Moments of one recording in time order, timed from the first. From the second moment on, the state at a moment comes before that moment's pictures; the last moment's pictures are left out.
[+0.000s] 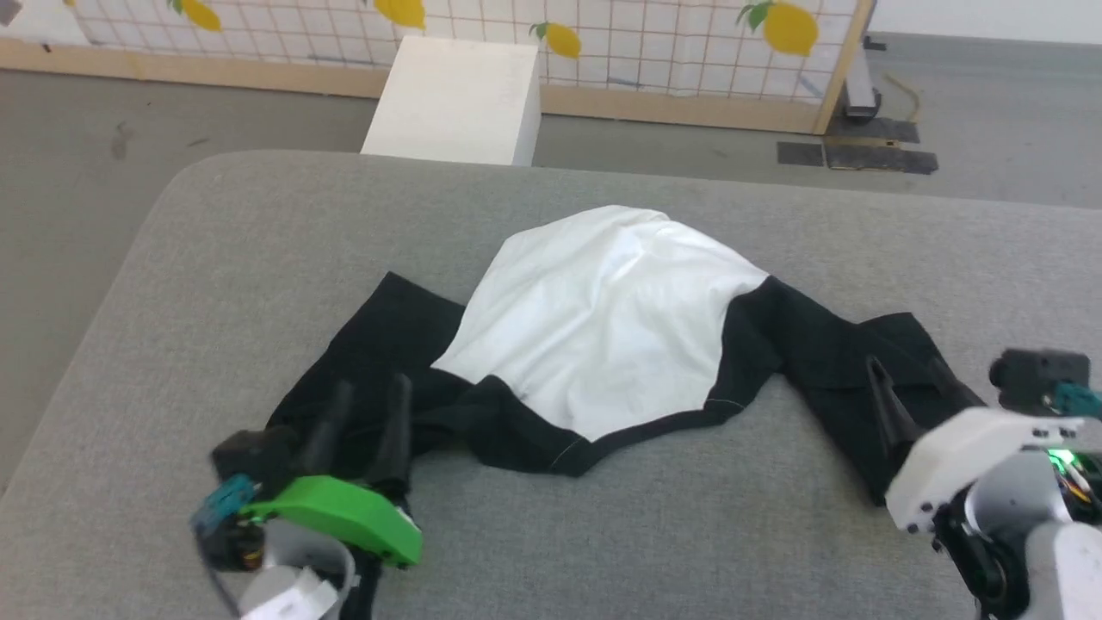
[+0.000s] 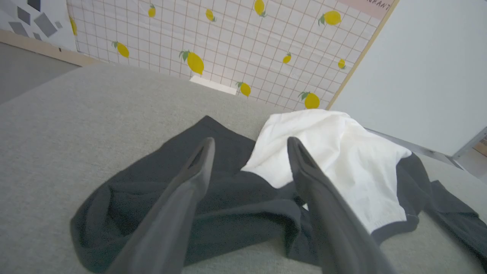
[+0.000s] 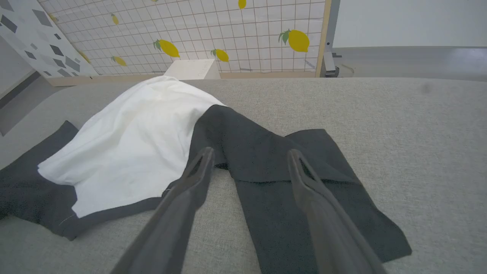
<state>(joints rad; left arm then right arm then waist) -0.11 0.07 -0.08 0.21 -0.40 -0.12 -0.16 -0.12 -0.05 -0.13 0.03 0.20 0.13 0.35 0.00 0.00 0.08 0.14</state>
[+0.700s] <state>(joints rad) -0.16 0.05 -0.21 0.16 -0.57 0.13 0.43 -0.09 -0.05 -0.14 0.01 0.24 0.13 0.33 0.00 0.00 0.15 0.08</state>
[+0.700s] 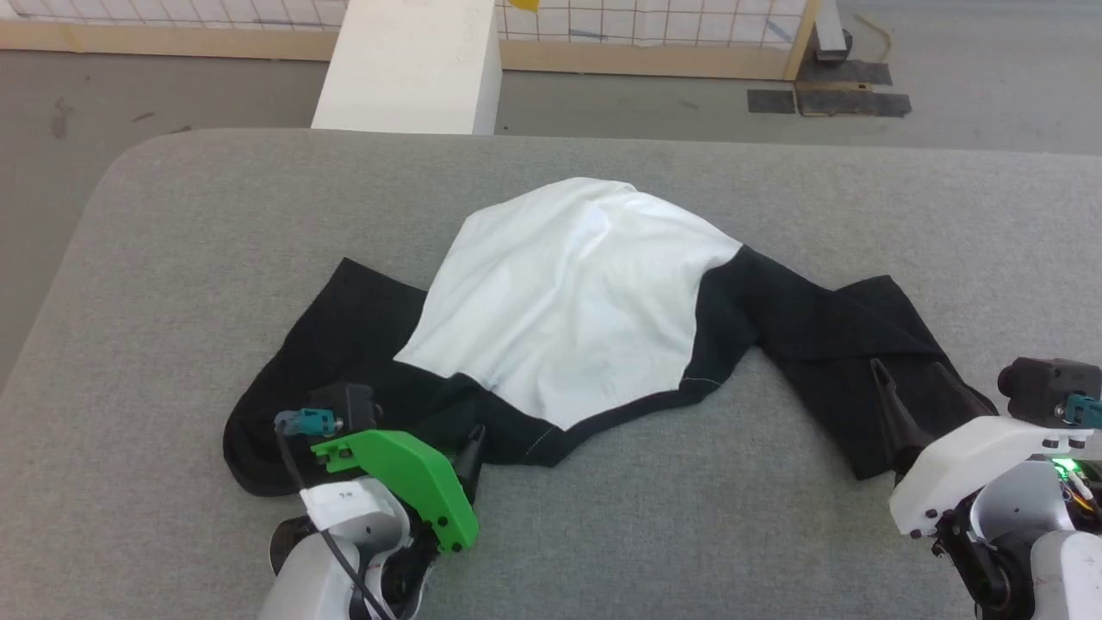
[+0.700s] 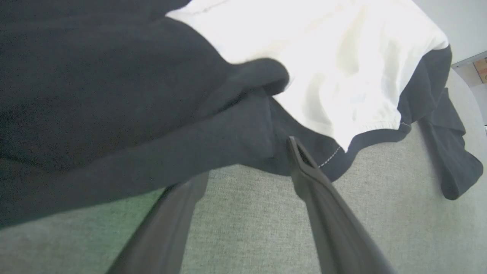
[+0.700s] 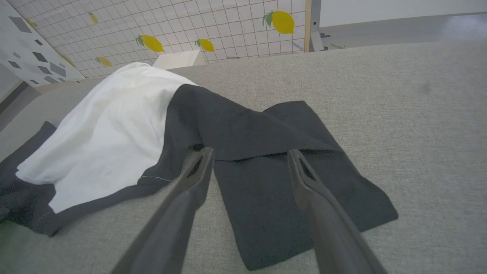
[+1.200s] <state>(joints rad) -0.21 0.05 -0.21 0.27 -0.61 0.10 0.34 -0.09 -0.05 -0.14 0.02 0.25 0.13 0.33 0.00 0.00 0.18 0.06</state>
